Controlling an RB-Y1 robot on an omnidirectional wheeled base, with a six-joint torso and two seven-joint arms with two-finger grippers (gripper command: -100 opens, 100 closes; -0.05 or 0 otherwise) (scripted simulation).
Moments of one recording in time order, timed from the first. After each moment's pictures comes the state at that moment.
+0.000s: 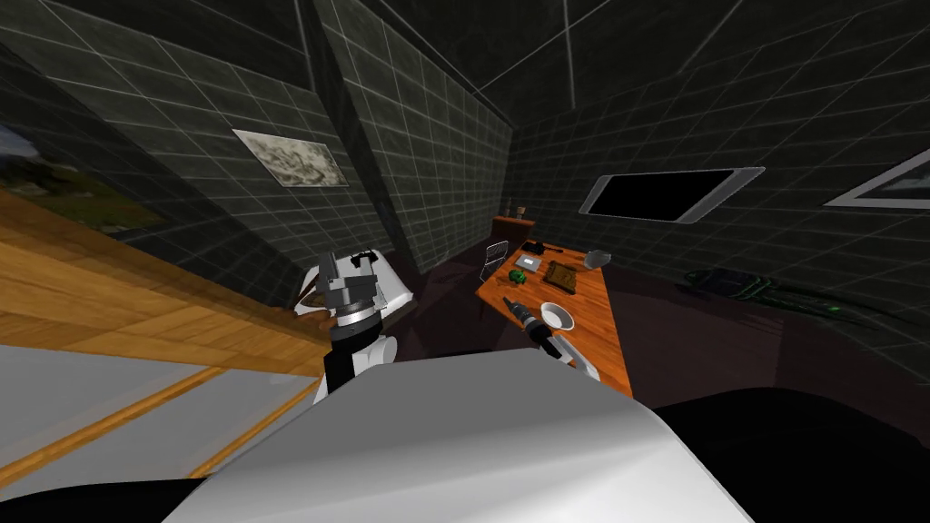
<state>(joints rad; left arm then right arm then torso) 0.47 -0.04 0.00 -2.34 0.04 -0.54 0.05 0.39 -0.45 0.11 -1.60 0.44 -0.25 0.18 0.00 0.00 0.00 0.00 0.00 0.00</state>
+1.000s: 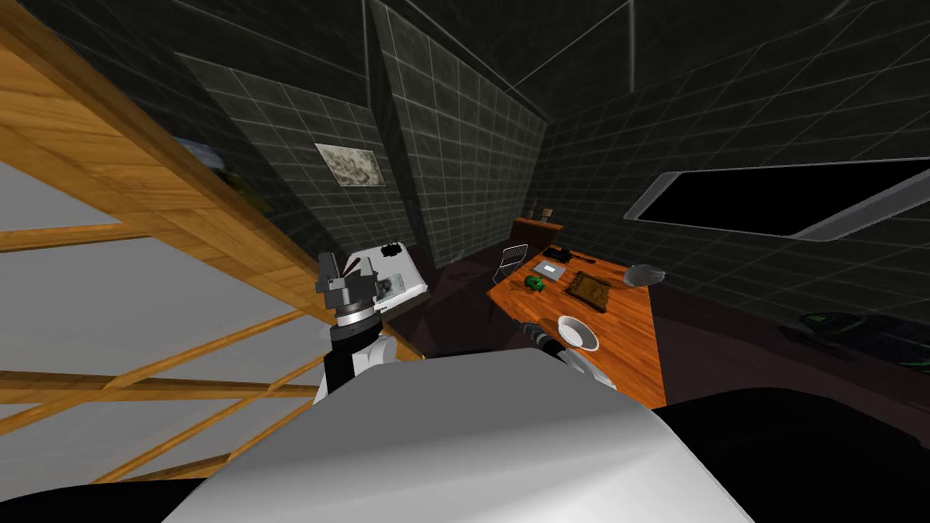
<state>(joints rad) 0.47 -0.04 0.00 -2.34 0.04 -0.54 0.05 0.39 -0.55 0.16 -1.32 0.57 -0.18 0.23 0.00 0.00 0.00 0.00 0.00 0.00</state>
